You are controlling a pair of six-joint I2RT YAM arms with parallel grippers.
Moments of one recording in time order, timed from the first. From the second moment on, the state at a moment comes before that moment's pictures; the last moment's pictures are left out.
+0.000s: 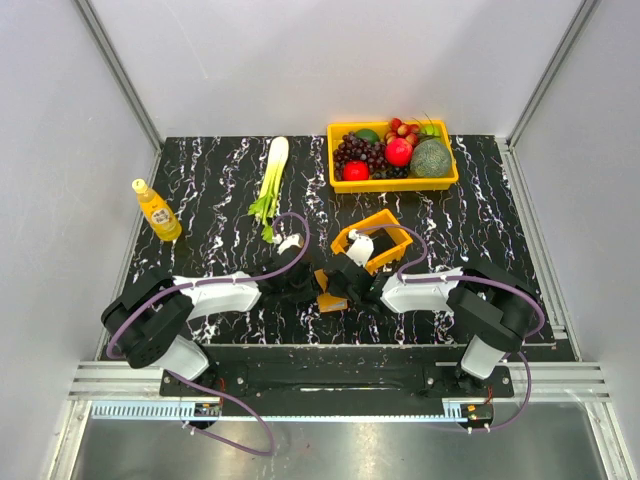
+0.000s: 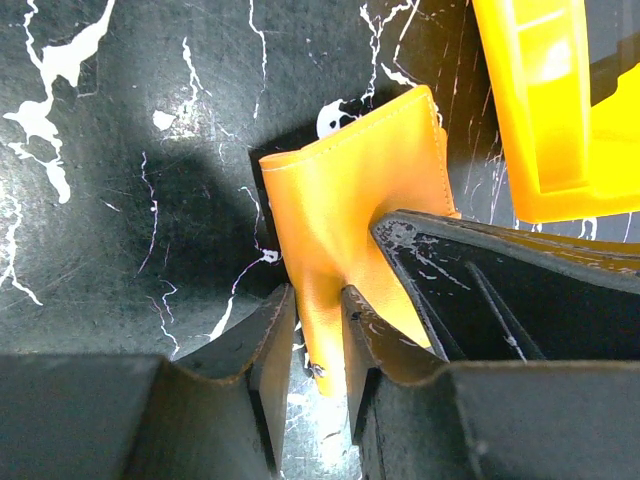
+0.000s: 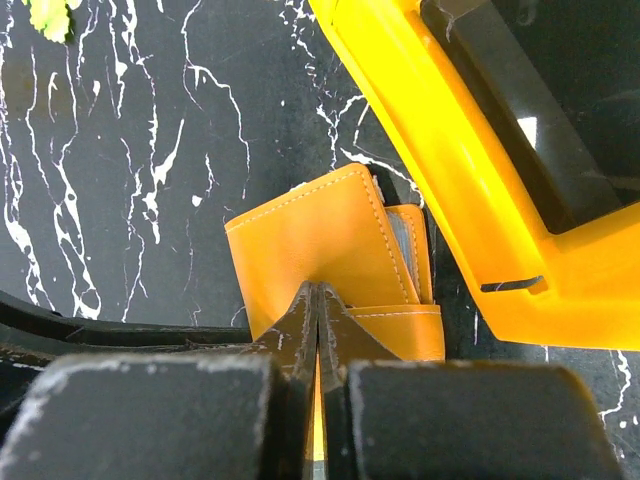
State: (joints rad) left arm -0.83 1.49 0.63 -0.01 -0.08 -0.96; right arm 1.00 1.72 0.79 0.08 0.43 1.02
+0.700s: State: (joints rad) left arm -0.84 1.50 0.63 0.00 -0.08 -0.95; right arm 0.97 1.63 0.67 0.24 0.34 0.97
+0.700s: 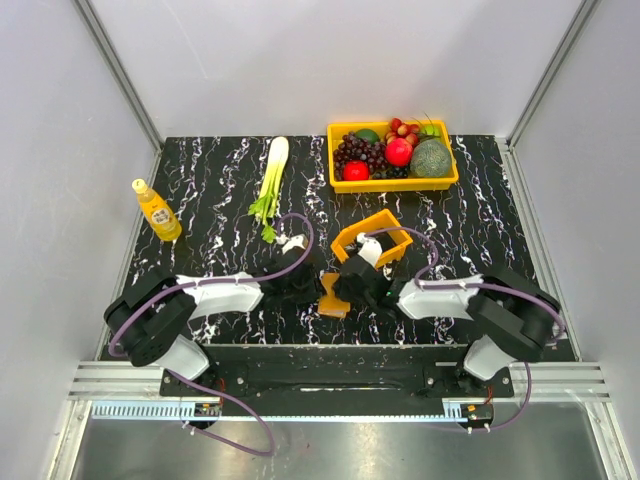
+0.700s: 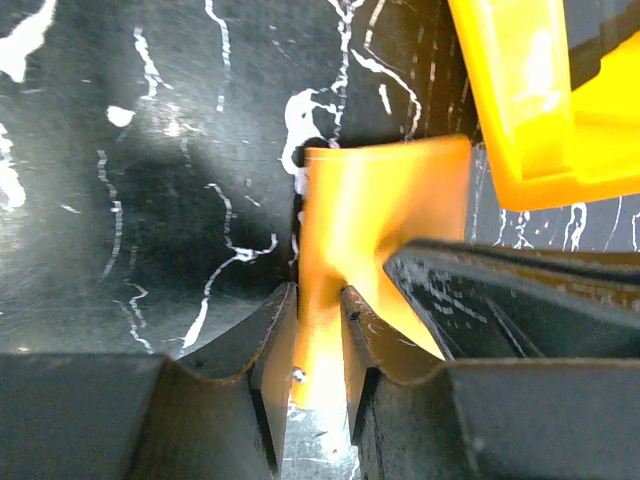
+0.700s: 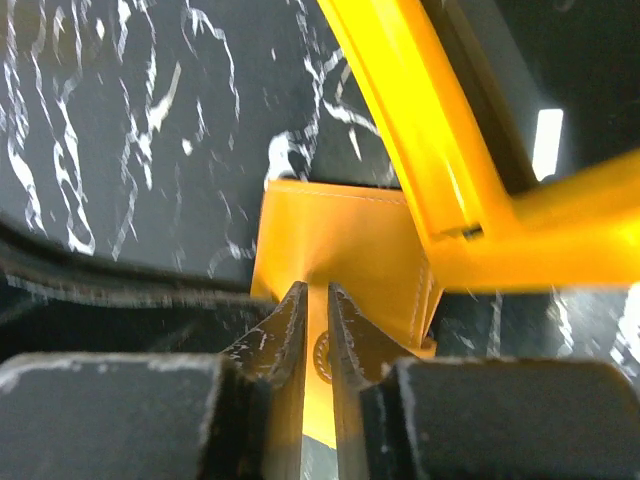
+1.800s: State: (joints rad) left arm -0.86 1.52 0.64 0.02 -0.07 -0.93; right arm 0.97 1.26 0.72 -0.42 0.29 0.90
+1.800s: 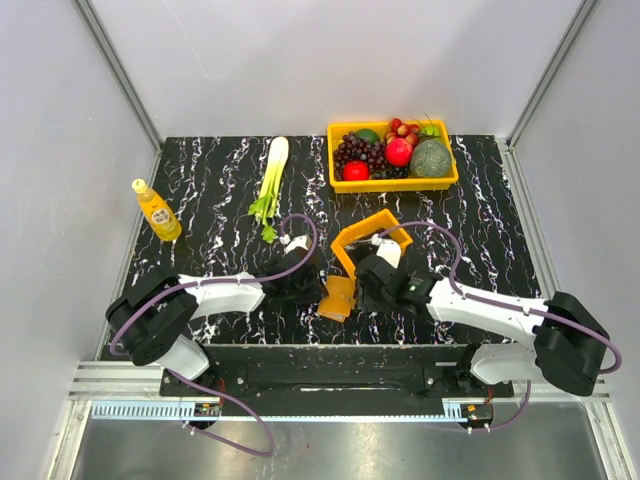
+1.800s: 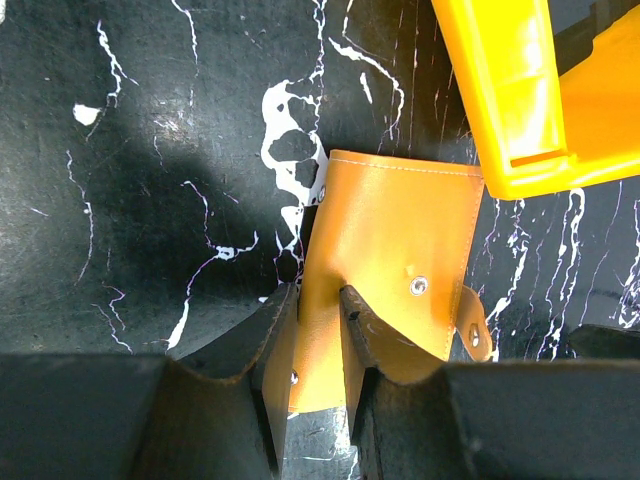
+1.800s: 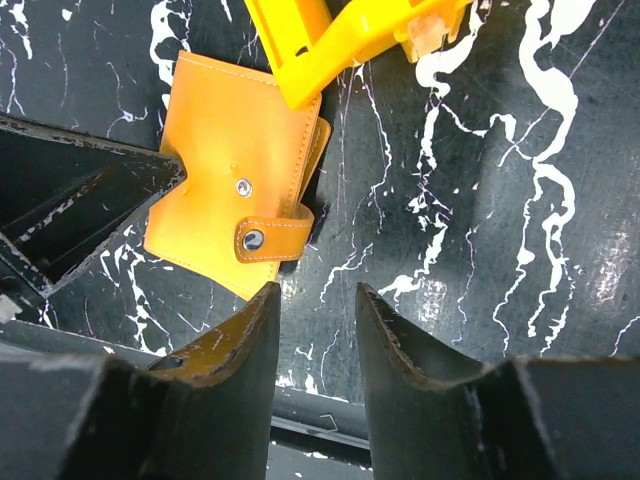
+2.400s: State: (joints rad) left arm -0.86 1.52 0.64 0.02 -0.07 -0.93; right arm 0.99 1.47 0.90 -0.45 0.25 0.91
